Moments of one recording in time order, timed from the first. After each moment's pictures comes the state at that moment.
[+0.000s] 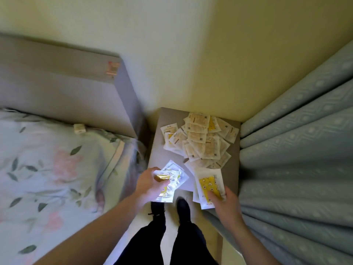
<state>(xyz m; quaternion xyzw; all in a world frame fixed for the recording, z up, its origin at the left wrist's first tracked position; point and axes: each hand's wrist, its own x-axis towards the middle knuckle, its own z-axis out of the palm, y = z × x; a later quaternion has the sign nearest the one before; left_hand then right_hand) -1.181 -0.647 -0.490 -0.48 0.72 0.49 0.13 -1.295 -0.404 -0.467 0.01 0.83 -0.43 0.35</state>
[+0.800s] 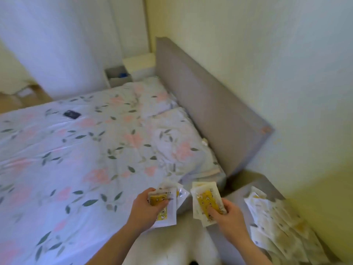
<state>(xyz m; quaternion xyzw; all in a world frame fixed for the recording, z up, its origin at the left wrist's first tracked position) -0.878 -0.488 -0.291 -0.71 0.44 0.46 -0.29 -1.153 -0.490 -0.314 -0.47 0.67 -0.31 0.48</state>
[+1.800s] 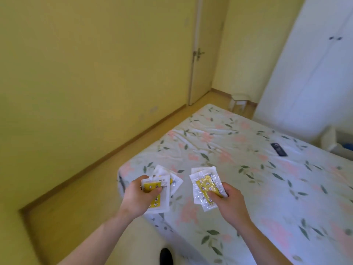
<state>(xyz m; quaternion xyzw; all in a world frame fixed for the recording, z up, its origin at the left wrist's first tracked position) -0.234 -0.041 -0.236 -0.85 0.03 0.16 -0.50 -0.344 -0.316 -0.254 -0.80 0.24 -0.09 0.54</state>
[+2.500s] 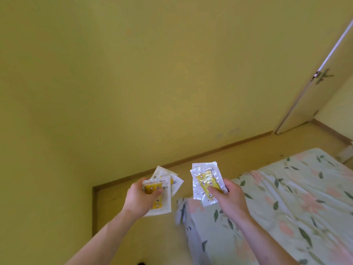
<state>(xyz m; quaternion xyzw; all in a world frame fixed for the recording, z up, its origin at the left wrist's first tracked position) 0.066 0.255 -0.252 -0.82 -0.21 0.04 -0.53 0.105 -0.033 -0.256 -0.83 0.05 0.05 0.55</state>
